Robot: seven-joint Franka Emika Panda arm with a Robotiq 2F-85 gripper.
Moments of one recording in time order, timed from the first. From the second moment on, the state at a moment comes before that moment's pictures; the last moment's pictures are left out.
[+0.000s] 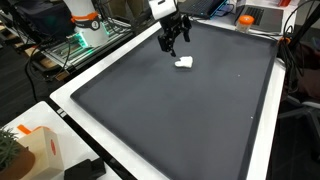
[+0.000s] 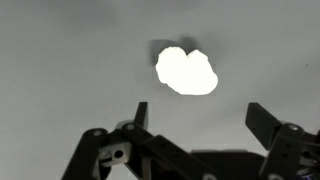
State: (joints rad) arm 0.01 0.13 0.11 -2.47 0.60 2.90 -0.31
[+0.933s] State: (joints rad) arm -0.06 0.15 0.33 -2.46 1.10 3.11 -0.81
